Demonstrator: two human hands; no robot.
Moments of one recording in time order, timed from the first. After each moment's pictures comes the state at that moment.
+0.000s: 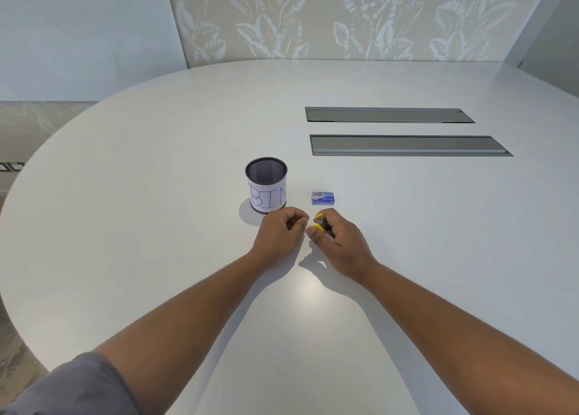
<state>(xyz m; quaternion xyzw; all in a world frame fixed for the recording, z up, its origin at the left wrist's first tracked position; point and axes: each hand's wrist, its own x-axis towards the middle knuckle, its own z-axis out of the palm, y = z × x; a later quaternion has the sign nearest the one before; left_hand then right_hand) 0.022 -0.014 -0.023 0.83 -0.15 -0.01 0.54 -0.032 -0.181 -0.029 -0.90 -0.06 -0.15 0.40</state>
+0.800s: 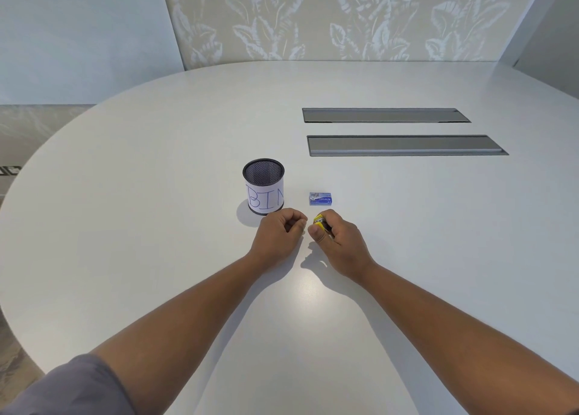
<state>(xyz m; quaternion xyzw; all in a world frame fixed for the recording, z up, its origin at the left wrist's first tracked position) 0.019 -0.015 -0.022 0.82 -0.16 -0.01 0.55 -0.034 -0.182 -0.030 -0.88 -0.05 -0.15 0.44</state>
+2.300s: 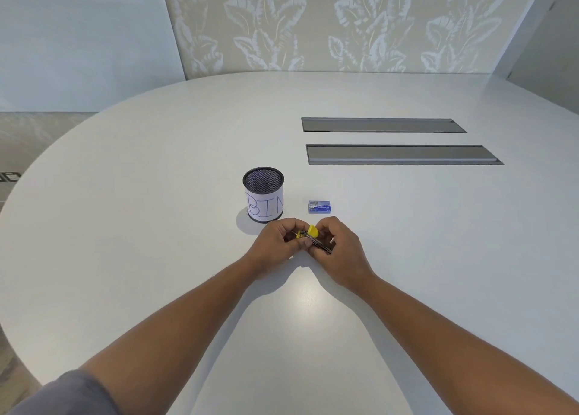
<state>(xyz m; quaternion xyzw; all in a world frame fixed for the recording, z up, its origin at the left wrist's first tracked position) 0.021 -0.004 -0.015 0.74 -0.22 -0.17 0.62 -0.036 -0.180 -0.033 -0.88 -0.06 -0.20 0.43</state>
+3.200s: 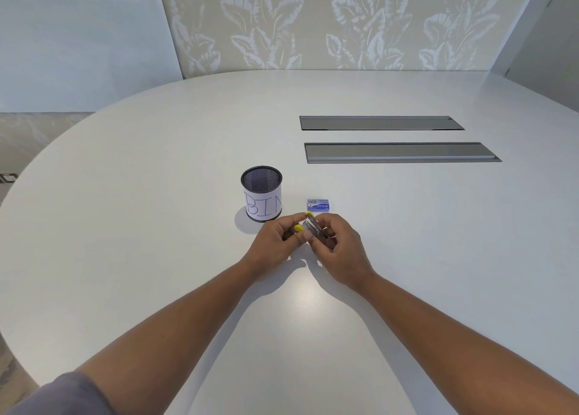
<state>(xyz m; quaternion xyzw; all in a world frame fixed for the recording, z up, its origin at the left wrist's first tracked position) 0.018 -0.005 -0.017 0.70 -0.23 -0.15 0.66 -0.036 -0.181 -0.036 -0.84 -0.06 -0.21 0.49</state>
